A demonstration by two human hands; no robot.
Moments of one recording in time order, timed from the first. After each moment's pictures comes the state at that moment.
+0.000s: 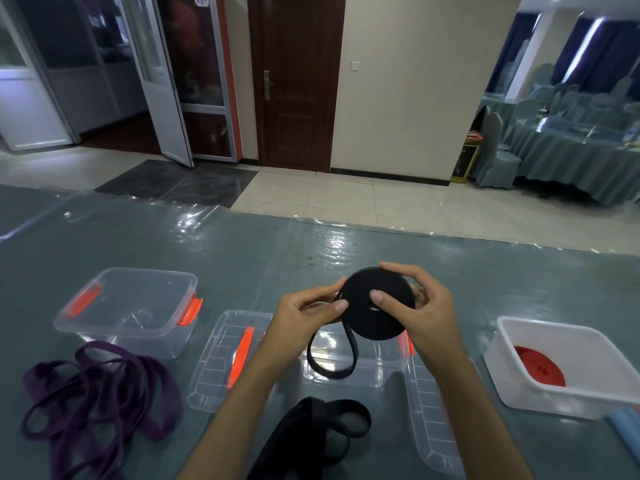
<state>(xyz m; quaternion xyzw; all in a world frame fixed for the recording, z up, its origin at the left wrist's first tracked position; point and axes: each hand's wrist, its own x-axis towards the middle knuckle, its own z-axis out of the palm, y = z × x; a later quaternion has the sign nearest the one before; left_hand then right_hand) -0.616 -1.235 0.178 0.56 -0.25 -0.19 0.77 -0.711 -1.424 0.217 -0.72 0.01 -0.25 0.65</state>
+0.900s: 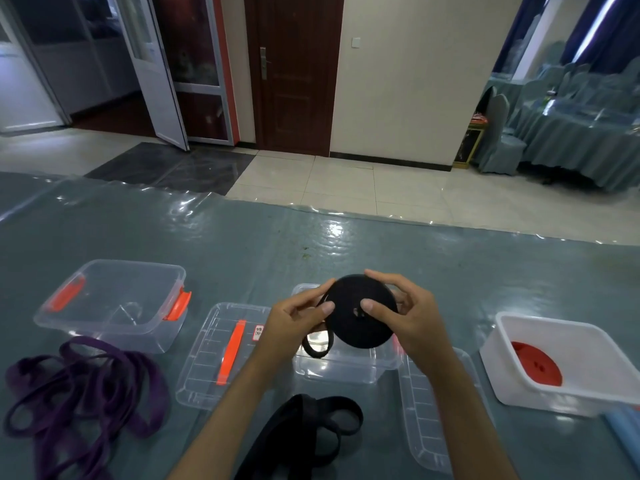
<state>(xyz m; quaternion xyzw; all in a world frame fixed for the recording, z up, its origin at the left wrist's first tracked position) -0.602 -1.254 0.150 0.55 -0.20 -0.20 0.78 -0.689 -1.455 0.182 -0.74 0.01 -0.18 0.65</state>
